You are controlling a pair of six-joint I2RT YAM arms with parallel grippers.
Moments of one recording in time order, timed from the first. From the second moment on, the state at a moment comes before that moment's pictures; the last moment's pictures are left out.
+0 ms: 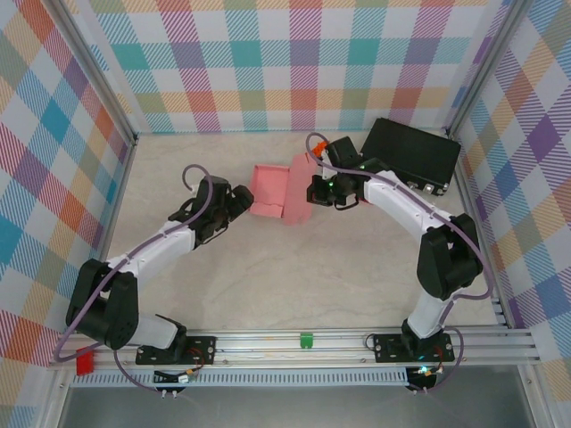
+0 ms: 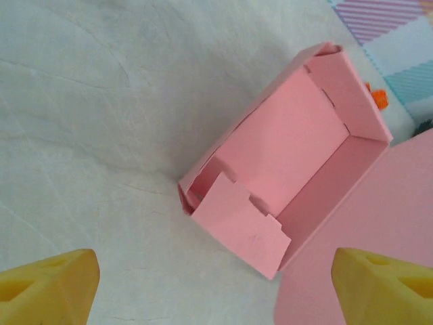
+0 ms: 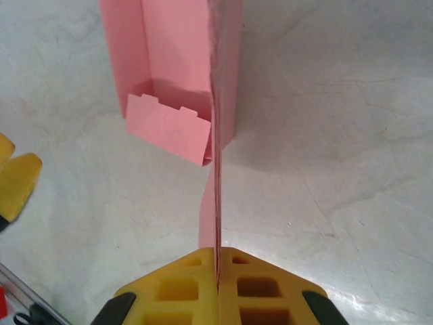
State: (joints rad) left arm -0.40 1.40 0.89 -0.22 -0.06 -0.91; right arm 0.50 1.74 1.47 -0.74 -0.35 0.49
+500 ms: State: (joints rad) left arm -0.35 1.60 1.04 -0.32 0.13 -0.58; right arm 0.48 1.84 1.67 -1.06 -0.44 0.25
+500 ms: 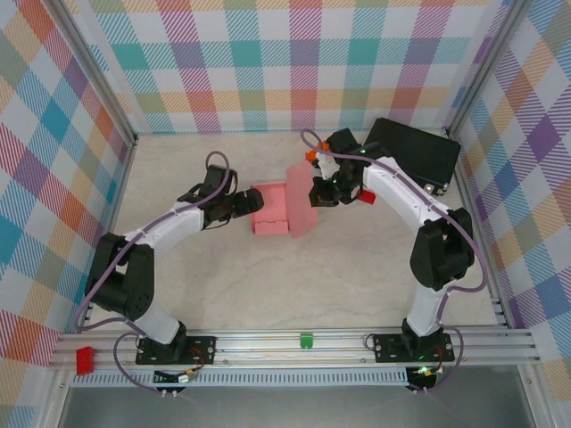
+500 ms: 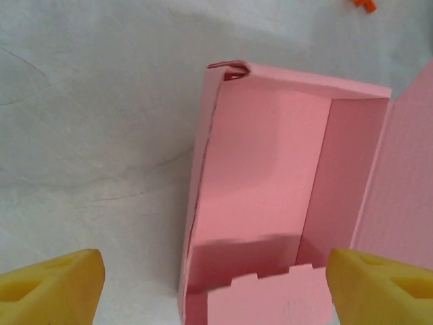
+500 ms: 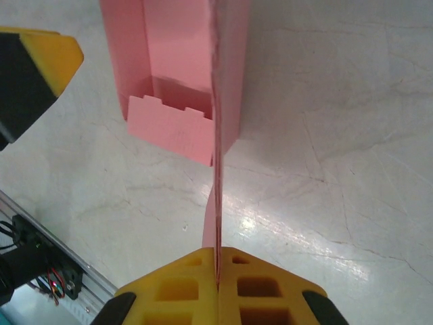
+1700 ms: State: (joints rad) left arm -0.35 1.68 1.02 -0.24 0.35 -0.65; right arm 0.48 2.01 2.01 -1.18 -0.33 0.18
